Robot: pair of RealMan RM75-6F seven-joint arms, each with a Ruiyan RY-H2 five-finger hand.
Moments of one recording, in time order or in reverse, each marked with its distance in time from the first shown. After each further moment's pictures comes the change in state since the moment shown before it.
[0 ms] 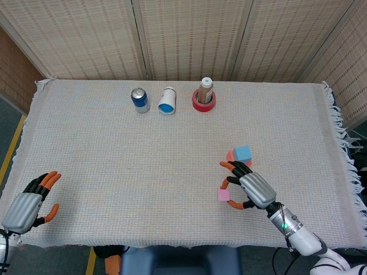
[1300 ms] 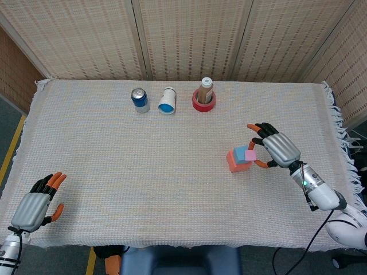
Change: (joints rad) left arm -0.008 -0.062 -0.019 -0.011 -0.085 -0.043 0.164; right arm 0.176 0.013 0.021 0.451 0.023 -0.076 0.169
